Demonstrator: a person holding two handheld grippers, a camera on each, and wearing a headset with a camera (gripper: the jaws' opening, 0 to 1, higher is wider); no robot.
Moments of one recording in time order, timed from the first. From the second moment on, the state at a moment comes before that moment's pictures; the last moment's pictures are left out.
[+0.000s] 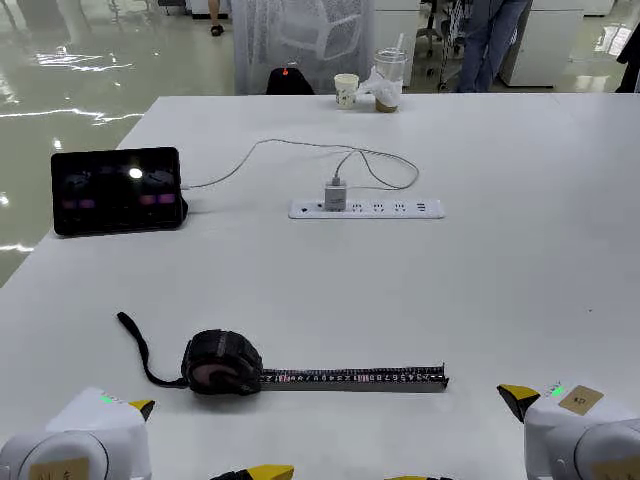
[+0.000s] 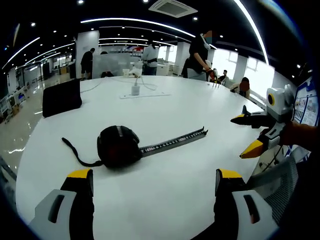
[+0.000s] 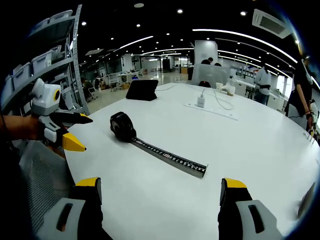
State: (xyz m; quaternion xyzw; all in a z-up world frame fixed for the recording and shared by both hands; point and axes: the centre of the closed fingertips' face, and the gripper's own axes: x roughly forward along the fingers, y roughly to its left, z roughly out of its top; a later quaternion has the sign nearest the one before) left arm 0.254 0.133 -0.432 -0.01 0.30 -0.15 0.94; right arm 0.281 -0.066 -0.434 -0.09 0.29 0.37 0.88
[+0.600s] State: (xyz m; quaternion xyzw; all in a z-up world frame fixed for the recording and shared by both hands) left arm 0.253 0.132 -0.433 -0.01 0.30 -0.14 0.94; right arm 0.278 -0.063 -0.430 -0.09 0.29 0.36 0.88
